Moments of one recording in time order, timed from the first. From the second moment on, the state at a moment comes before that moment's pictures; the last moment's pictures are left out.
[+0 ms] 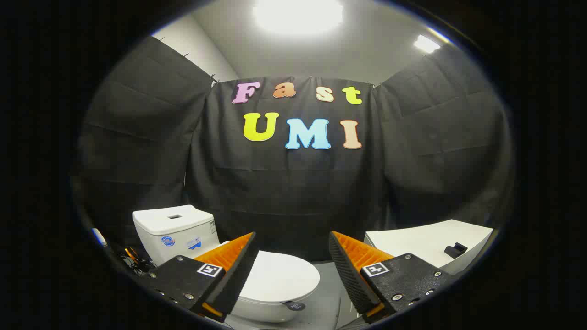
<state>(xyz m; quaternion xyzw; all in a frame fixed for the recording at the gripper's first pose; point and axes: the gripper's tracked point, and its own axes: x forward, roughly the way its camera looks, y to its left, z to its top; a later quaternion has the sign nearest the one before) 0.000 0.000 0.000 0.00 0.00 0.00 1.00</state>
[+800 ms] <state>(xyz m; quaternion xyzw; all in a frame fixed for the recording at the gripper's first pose) 0.000 -0.006 -0.005 0.00 0.01 0.00 1.00</state>
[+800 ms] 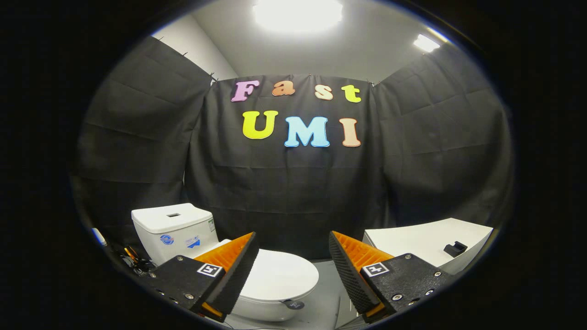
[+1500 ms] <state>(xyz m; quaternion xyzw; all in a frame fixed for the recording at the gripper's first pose) 0.010 -0.001 -0.018 0.05 0.01 0.01 1.00</state>
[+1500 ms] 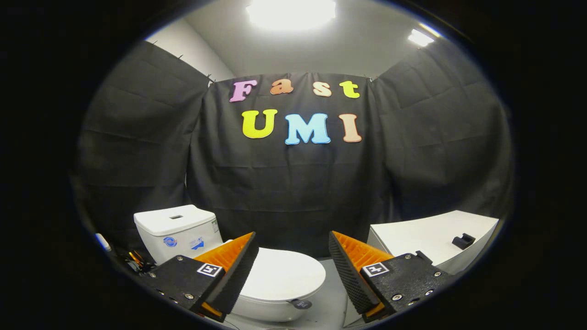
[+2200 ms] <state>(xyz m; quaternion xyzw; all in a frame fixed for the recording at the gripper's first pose) 0.034 -0.024 -0.084 0.27 0.06 -0.05 0.96</state>
